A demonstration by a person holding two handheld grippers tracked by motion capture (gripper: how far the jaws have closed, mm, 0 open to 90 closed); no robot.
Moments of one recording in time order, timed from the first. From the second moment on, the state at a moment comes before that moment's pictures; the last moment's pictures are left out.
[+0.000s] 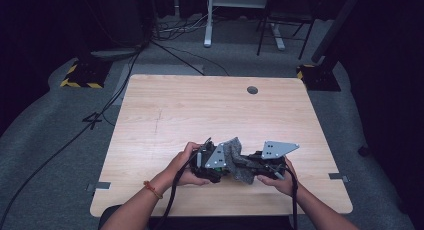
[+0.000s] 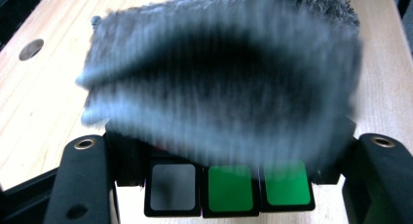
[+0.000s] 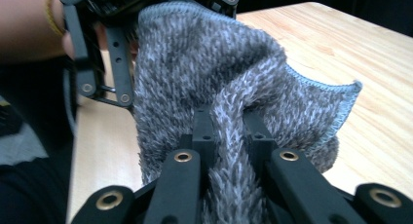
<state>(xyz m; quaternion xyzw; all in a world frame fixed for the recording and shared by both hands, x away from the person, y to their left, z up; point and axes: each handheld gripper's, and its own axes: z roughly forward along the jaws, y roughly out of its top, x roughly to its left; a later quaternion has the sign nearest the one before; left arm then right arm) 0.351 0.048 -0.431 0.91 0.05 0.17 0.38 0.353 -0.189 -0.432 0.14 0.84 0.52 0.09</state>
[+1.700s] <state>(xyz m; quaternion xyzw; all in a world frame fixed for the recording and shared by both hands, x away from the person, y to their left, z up) 0.355 0.067 -0.411 0.86 0.07 0.11 0.49 0.364 -0.188 -0.451 0.17 0.84 0.52 0.03</state>
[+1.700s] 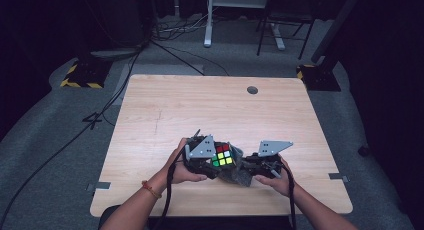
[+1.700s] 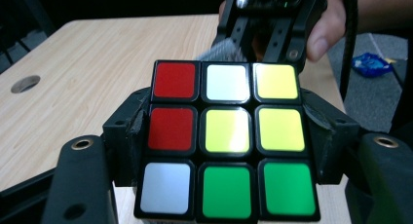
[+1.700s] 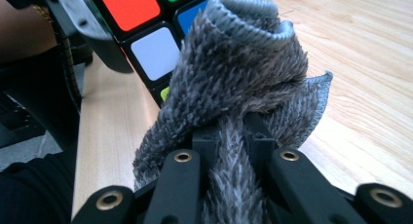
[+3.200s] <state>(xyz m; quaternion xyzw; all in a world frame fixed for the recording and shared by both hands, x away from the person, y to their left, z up) 0.352 0.048 -0.426 0.90 0.06 0.15 0.41 0.348 -0.189 -0.423 0.14 0.84 0.51 0.12</state>
